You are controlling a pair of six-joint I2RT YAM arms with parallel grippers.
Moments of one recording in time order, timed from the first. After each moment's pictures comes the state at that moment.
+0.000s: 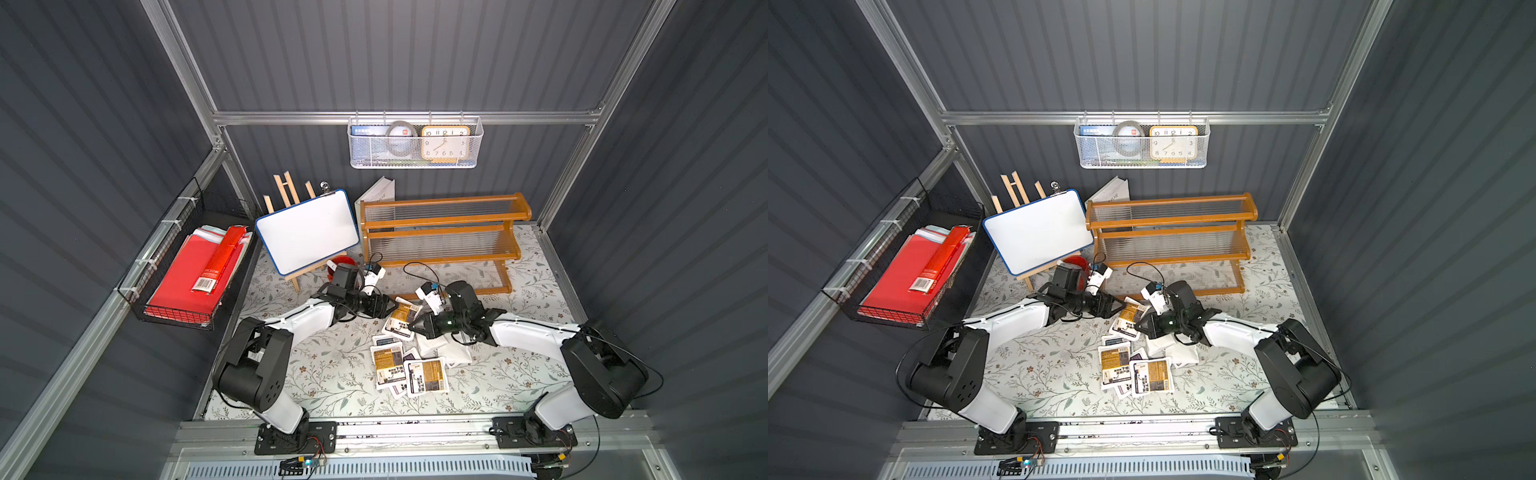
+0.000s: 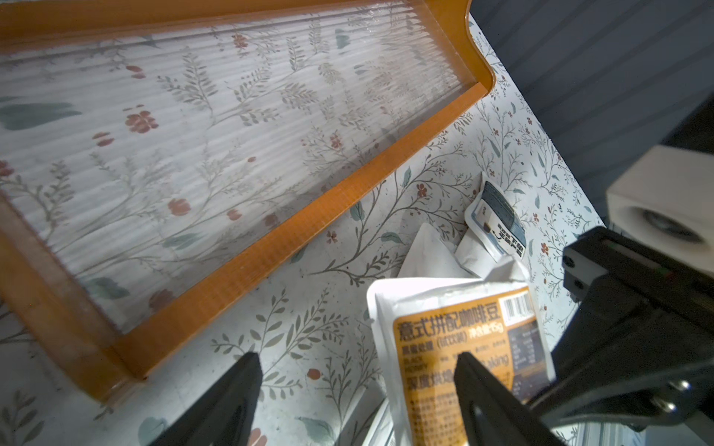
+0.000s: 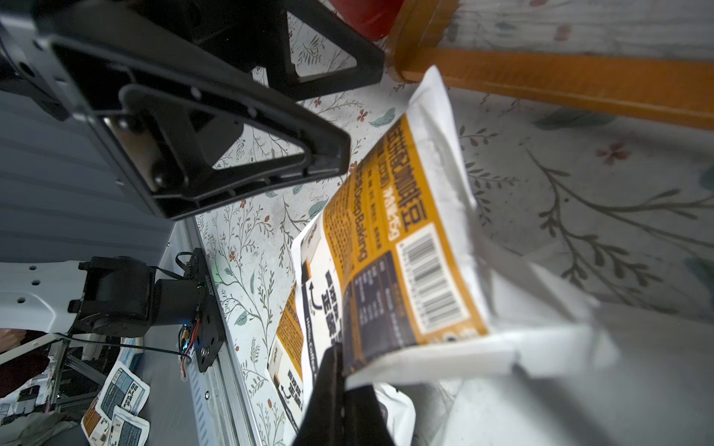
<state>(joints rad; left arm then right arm) -0.39 1.60 0.88 -0.05 0.60 -0.13 0.67 1.54 0.73 0.10 -0.61 0.42</state>
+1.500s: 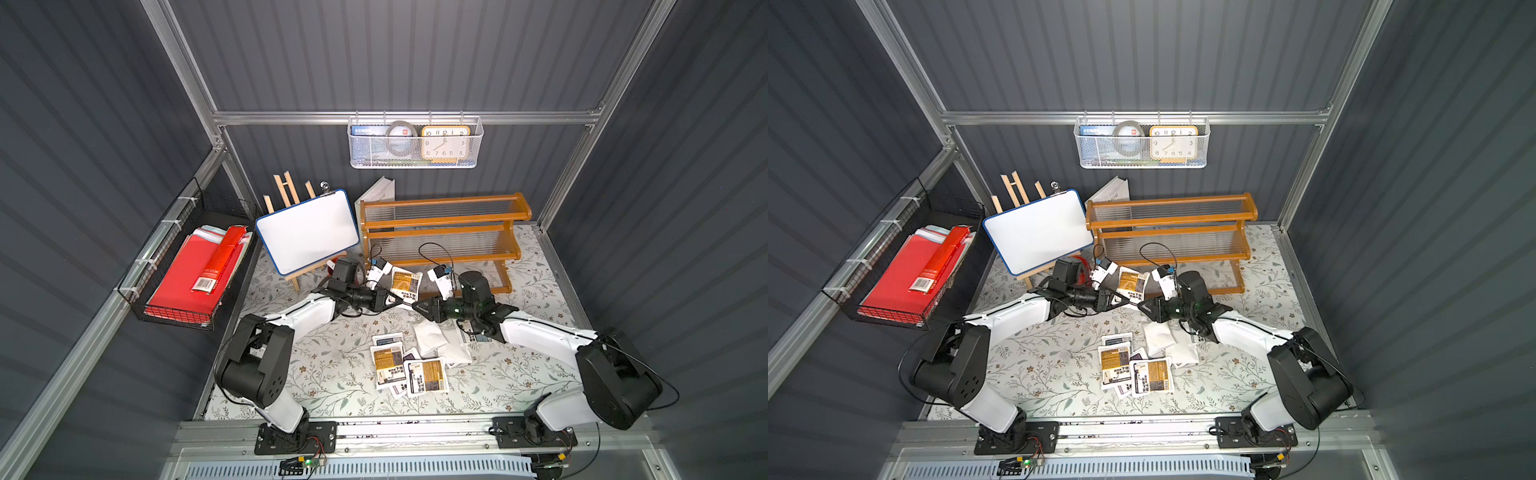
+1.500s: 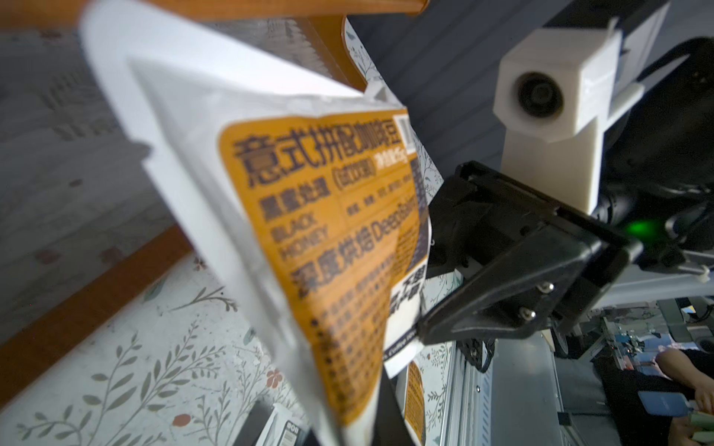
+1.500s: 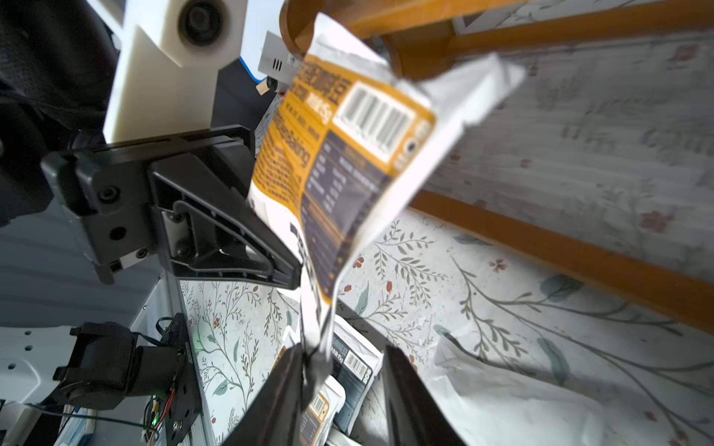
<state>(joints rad) -0.38 1.62 0.94 0.03 0.91 -0.30 0.60 1.44 0.74 0.18 -0.50 0.41</state>
